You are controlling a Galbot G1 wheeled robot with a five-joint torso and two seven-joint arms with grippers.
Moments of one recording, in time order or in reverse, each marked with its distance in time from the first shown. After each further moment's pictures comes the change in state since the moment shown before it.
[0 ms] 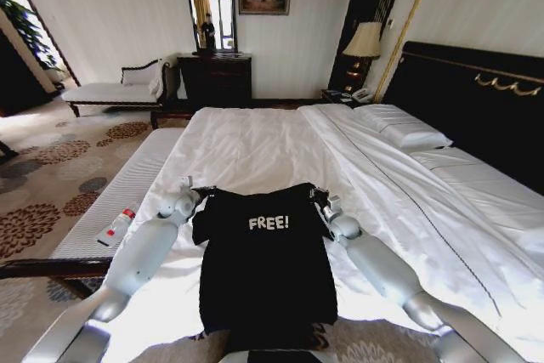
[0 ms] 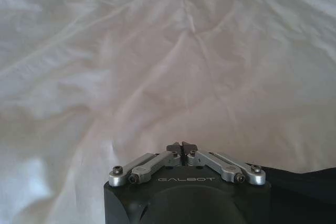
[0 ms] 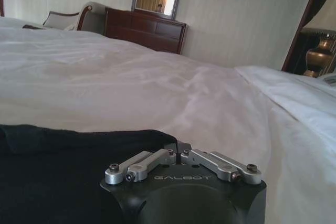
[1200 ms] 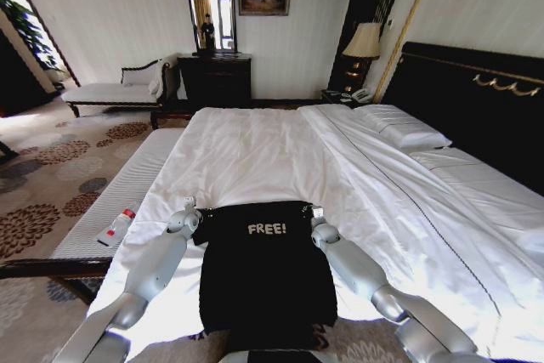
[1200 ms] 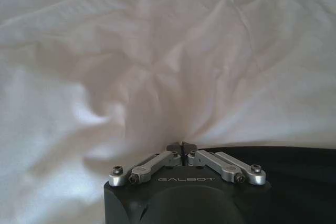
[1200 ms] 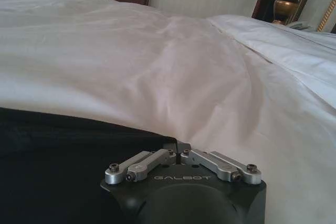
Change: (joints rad) left arm 0.109 -0.030 -0.134 0.022 0.036 -0.033 0.017; right arm -0.001 0.075 0.022 -0.073 0.042 -0.114 0.137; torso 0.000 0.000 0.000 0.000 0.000
